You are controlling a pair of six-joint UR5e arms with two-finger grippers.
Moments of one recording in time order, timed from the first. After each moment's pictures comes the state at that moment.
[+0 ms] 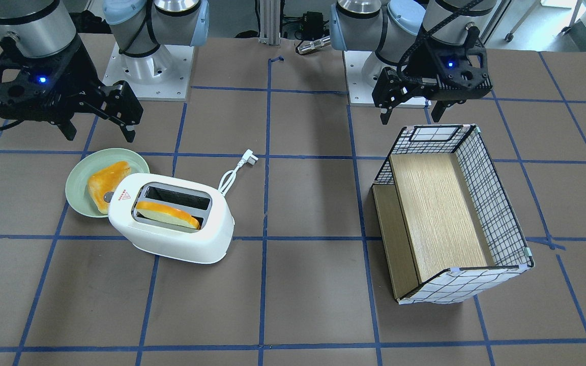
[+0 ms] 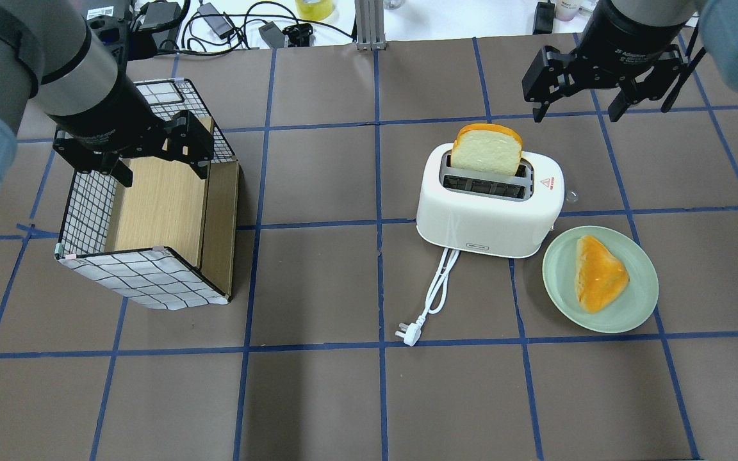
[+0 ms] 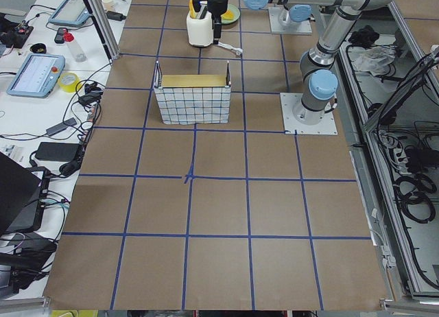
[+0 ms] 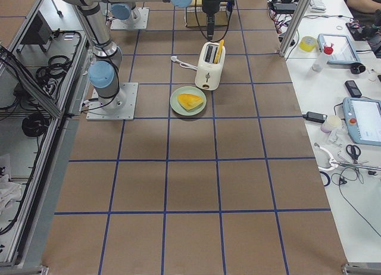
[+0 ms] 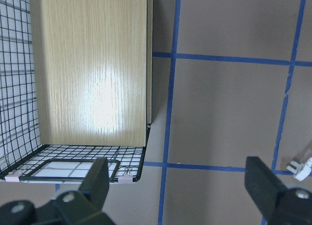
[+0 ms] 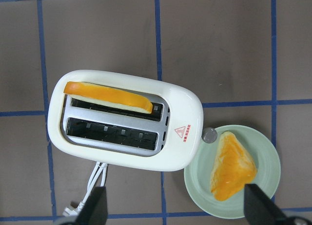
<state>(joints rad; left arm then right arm) -1.57 -1.47 -1.67 -1.51 1.59 -0.08 1.53 -1.56 1.53 -1.62 -1.56 -0.02</state>
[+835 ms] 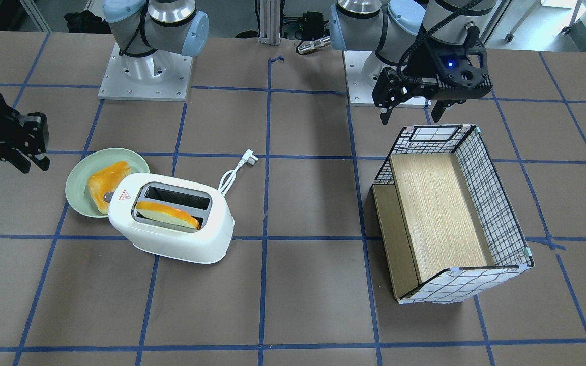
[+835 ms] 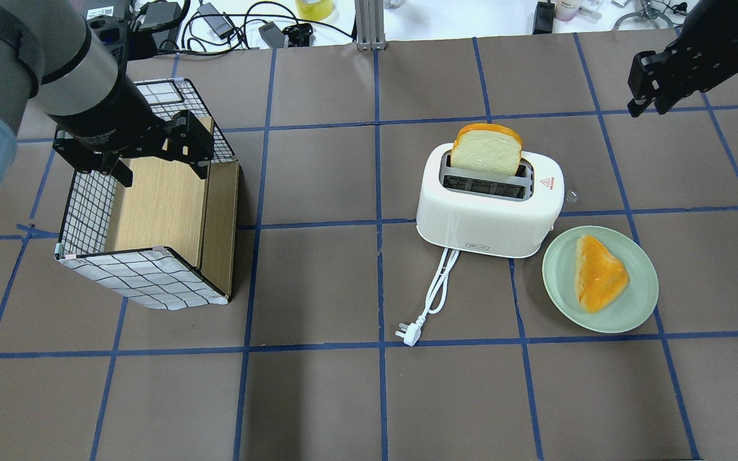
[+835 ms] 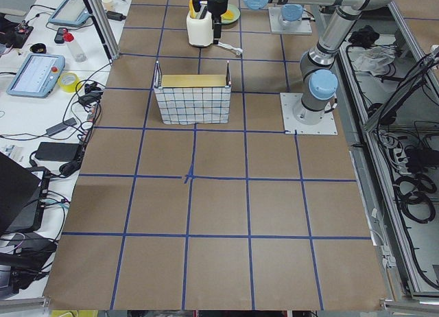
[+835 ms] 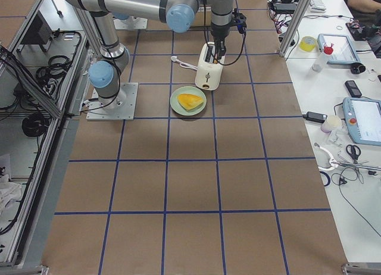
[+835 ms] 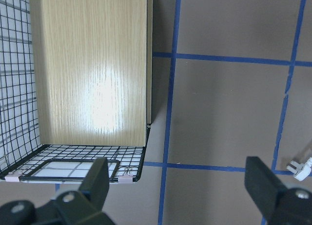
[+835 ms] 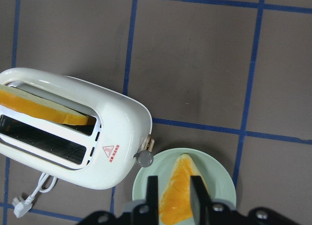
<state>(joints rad) -1.57 -1.47 -1.67 -1.51 1.59 -0.08 1.28 -1.49 1.54 -1.64 -1.43 -0.42</state>
